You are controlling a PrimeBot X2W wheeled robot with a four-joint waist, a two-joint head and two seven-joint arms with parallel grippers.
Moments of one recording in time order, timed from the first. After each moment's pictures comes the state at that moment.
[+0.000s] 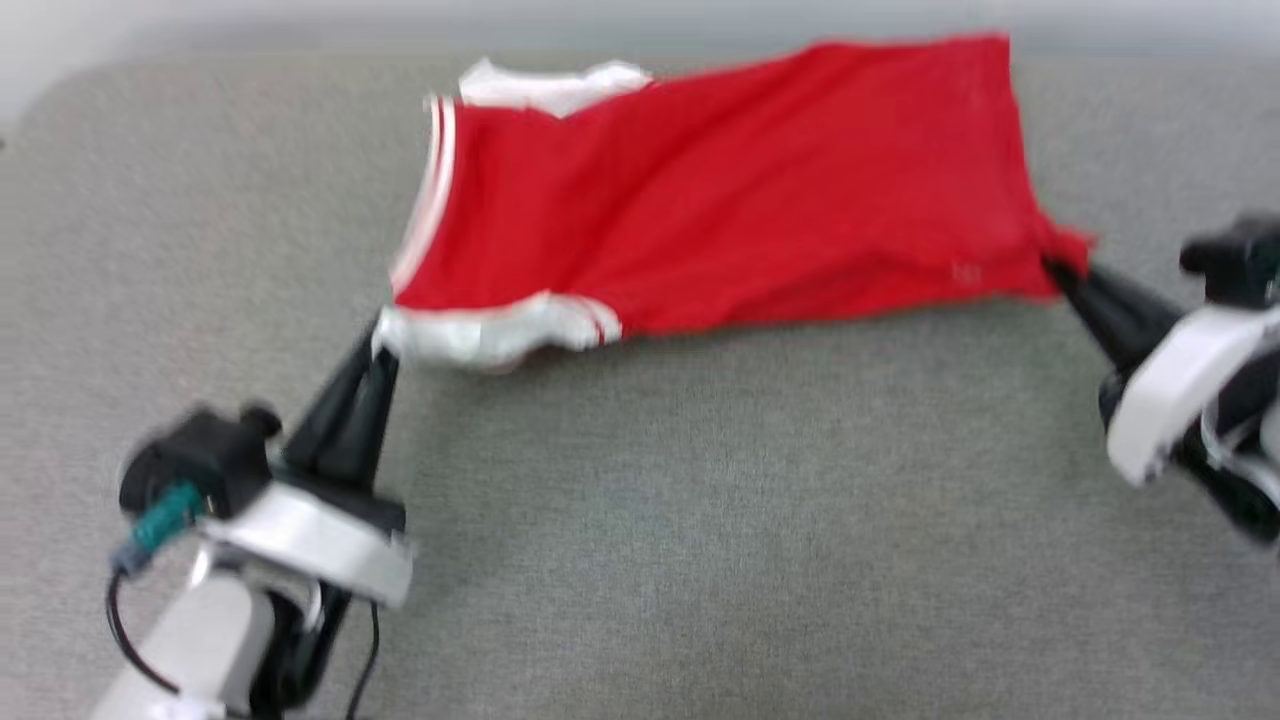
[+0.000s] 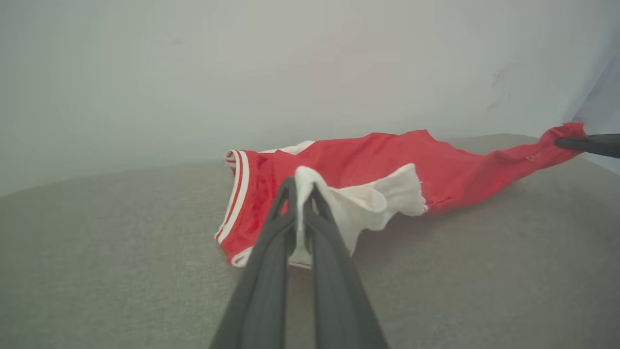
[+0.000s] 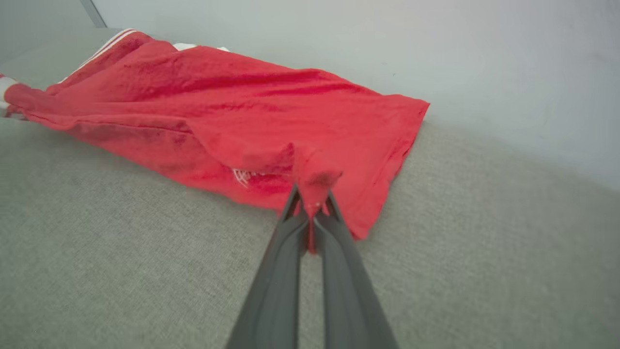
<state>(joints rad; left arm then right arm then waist) -0.31 0.48 -0.37 0.07 -0.55 -0.02 -0.26 -0.79 -0.69 0.85 0.50 0.87 0.13 -0.14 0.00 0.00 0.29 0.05</state>
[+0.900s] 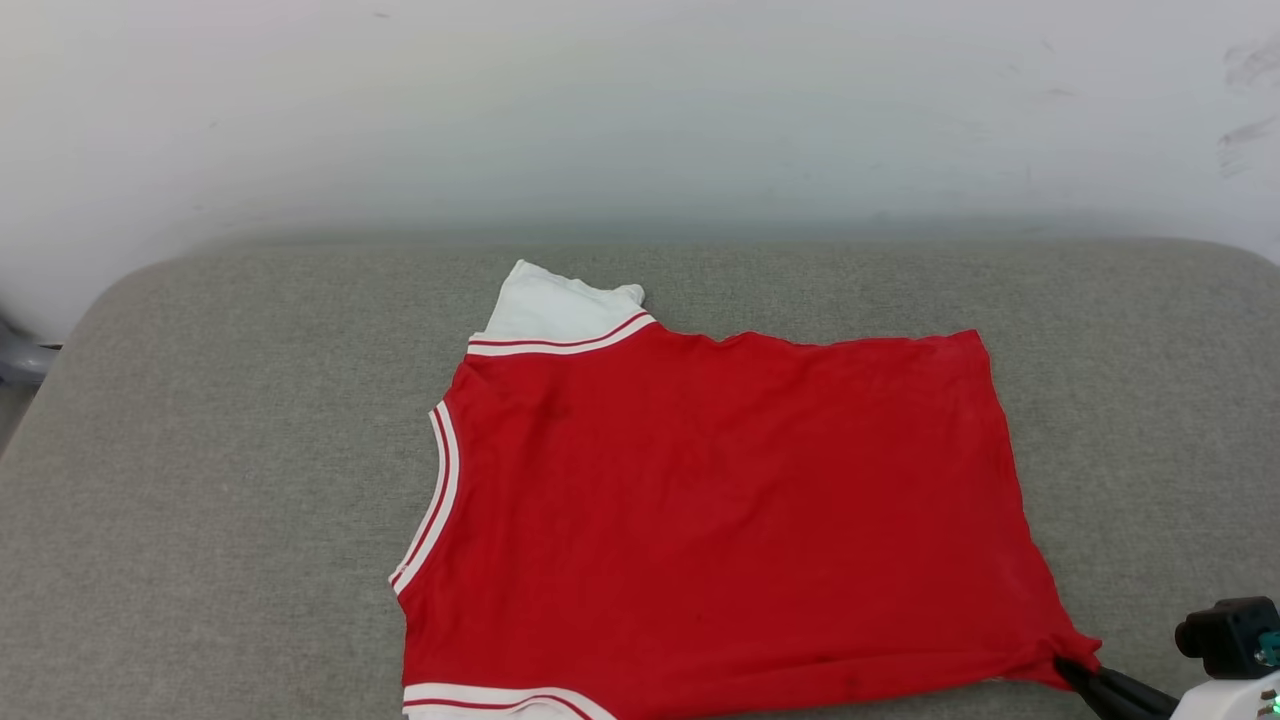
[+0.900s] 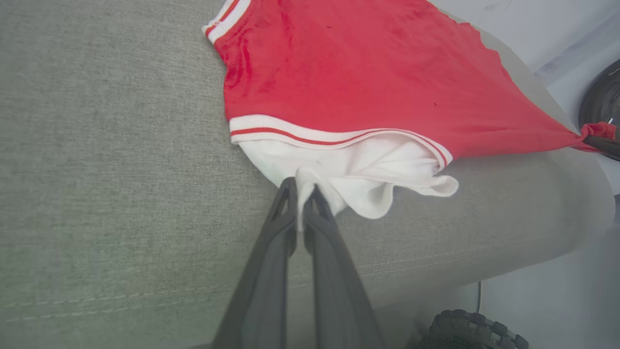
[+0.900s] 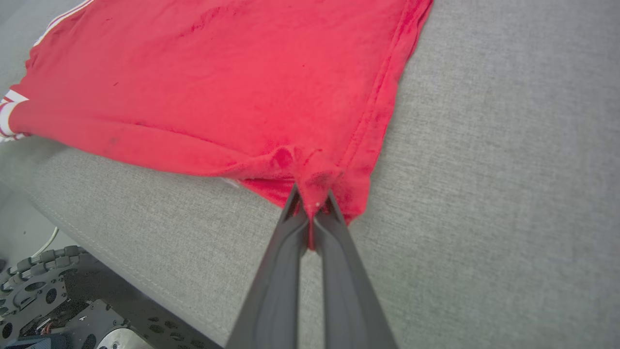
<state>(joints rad) 0.33 0.53 -0.42 -0.01 -0.80 0.01 -0.14 -0.08 -0.78 0.64 0.24 0.90 0.13 0.00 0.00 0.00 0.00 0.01</state>
